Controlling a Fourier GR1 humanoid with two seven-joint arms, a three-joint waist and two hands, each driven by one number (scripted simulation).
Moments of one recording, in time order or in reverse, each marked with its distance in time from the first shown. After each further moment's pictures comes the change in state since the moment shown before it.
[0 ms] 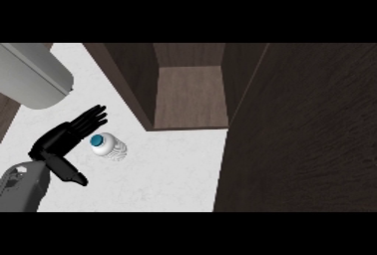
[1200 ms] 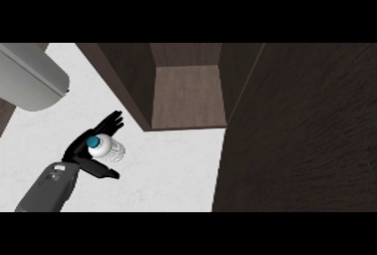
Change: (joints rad) left arm -0.160 -0.062 -0.092 0.474 -0.139 0.259 -0.391; right arm -0.034 -0.062 0.009 0.005 -0.001 -0.054 -0.003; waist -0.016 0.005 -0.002
